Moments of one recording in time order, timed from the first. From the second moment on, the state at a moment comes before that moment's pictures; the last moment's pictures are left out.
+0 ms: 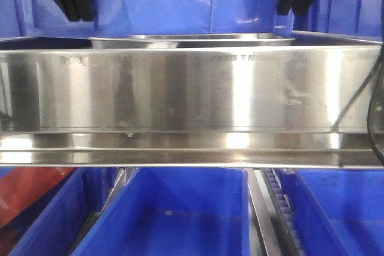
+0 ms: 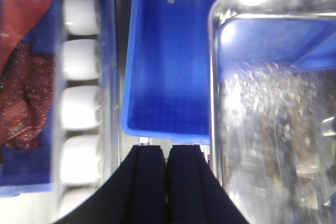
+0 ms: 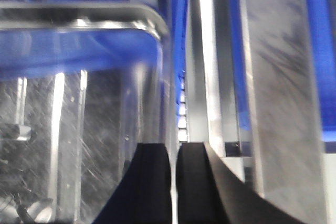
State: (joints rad) left arm -0.43 1.82 -1.74 0.17 1.17 -0.37; right arm 0.39 1.78 -1.69 -0.04 1.22 0.52
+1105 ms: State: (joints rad) left arm -0.45 1.90 -1.74 0.14 1.08 -0.37; right arm 0.39 1.82 -1.69 -0.04 1.21 0.53
